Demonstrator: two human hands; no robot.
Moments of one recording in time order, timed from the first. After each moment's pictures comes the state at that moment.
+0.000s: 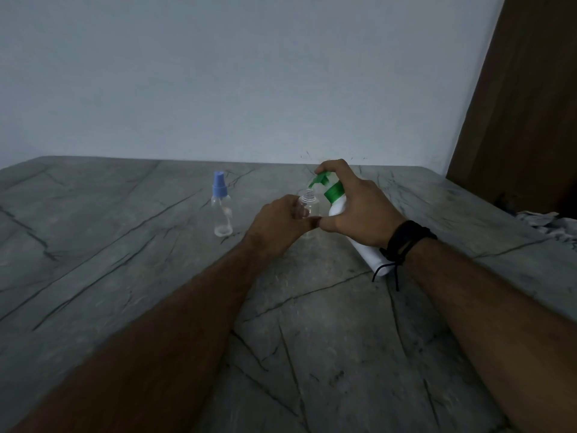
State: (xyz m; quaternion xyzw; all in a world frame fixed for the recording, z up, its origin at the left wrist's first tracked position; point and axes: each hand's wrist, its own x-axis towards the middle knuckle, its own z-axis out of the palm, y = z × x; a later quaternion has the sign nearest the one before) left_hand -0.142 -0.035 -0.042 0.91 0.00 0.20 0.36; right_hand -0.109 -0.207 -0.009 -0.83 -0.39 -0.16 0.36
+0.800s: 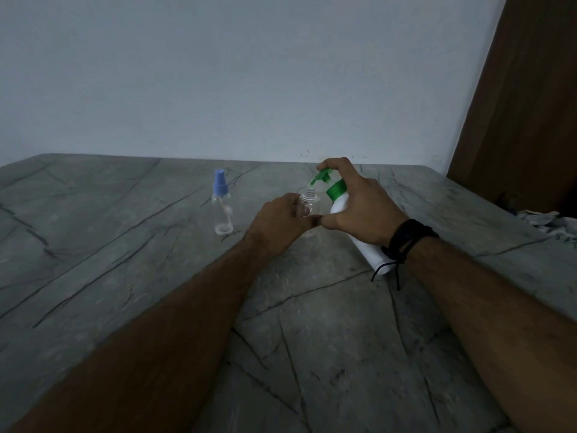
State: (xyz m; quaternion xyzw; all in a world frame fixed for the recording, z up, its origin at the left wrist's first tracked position) left_hand -0.140 -0.034 -0.043 0.92 0.00 0.20 0.34; right_hand -0.110 -0.209 -0.008 -0.83 -0.39 -0.15 0.36
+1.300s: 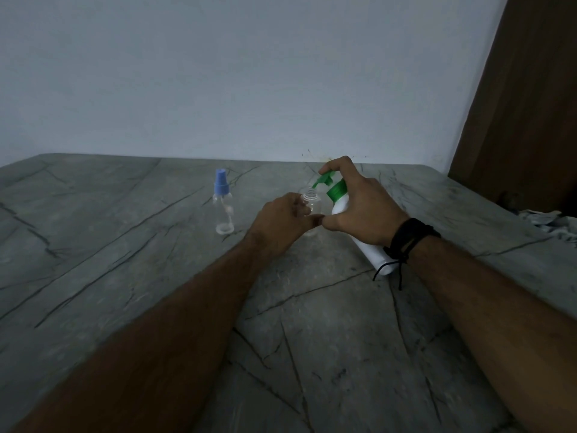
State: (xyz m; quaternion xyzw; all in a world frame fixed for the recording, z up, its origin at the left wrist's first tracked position) left_hand -0.143 -0.037 -0.042 0.91 0.01 0.21 0.35; right_hand -0.111 -0.209 -0.008 -0.84 -0.39 -0.15 0.36
